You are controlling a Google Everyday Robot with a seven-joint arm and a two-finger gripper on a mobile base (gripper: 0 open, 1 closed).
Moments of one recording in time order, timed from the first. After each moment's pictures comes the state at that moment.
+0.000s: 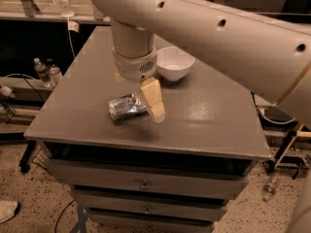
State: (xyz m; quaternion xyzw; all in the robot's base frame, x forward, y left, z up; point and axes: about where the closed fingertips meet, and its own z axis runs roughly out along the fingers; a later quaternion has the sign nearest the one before) arm 0.531 0.039 0.862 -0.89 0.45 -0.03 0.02
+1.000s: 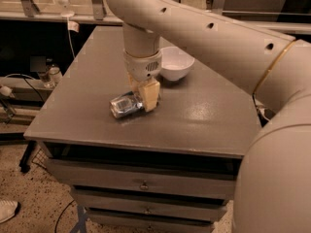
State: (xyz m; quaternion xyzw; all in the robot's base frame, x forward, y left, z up) arm 0.565 0.029 0.829 -0.88 0.47 0.02 0.00
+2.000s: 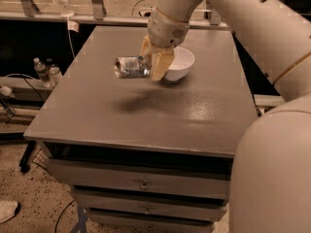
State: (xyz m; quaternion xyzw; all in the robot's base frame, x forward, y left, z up) arm 0.601 0.008 0.902 -0.85 0.50 0.11 0.14
